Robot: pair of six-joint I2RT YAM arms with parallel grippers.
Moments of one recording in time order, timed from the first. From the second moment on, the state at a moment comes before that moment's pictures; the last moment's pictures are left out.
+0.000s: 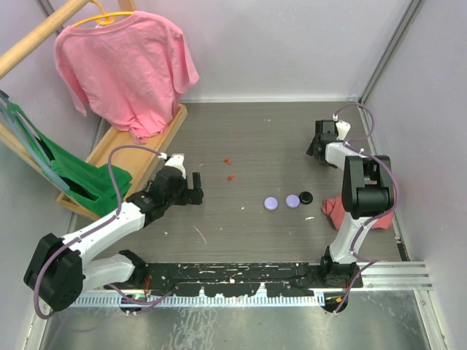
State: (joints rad) left arm -0.59 1.12 0.61 -0.20 -0.18 -0.45; right arm 0.01 1.85 1.13 -0.17 0.44 0.46
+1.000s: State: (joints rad) left arm -0.59 1.12 0.61 -0.20 -0.18 -0.45; right arm -0.05 1.97 1.25 -0.21 0.33 0.44
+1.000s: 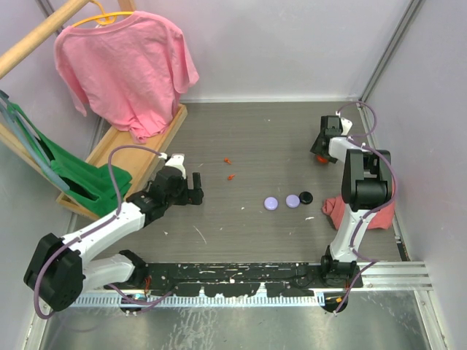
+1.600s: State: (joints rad) left arm -0.59 1.07 0.56 -0.10 -0.07 -0.46; right arm 0.09 1.83 1.09 -0.19 0.25 0.43
